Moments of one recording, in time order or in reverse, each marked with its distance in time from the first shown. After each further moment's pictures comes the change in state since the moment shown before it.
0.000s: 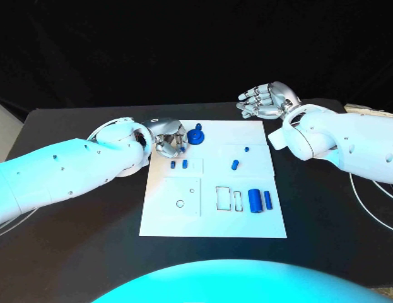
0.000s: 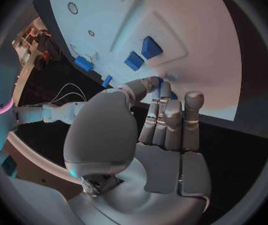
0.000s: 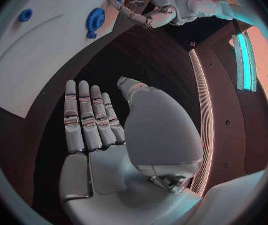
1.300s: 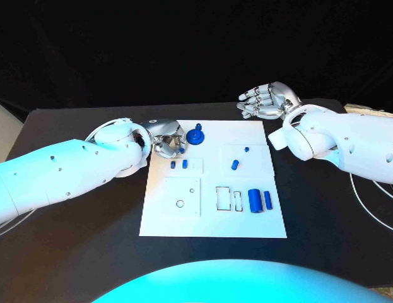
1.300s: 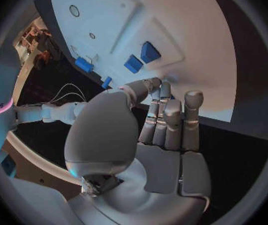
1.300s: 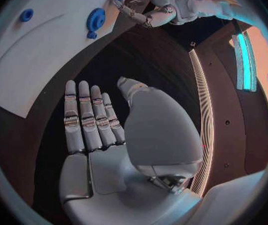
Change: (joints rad) left arm -0.001 -0.012 0.000 0.010 0.003 0.012 -0.011; left_hand -0.010 -0.011 0.000 0.000 0.001 0.004 0.000 -0.017 -0.003 -0.004 0.003 -0.004 0.004 -0.011 0.003 -0.004 -0.013 0.000 -0.019 0.005 -0.012 -0.013; right arm -0.001 -0.002 0.000 0.000 0.001 0.000 -0.001; right_hand 0.000 0.000 0.000 0.000 0.000 0.000 0.000 0.000 -0.001 0.000 0.000 0.000 0.000 0.000 0.000 0.000 -0.002 0.000 -0.004 0.004 0.000 -0.002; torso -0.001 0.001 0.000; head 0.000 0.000
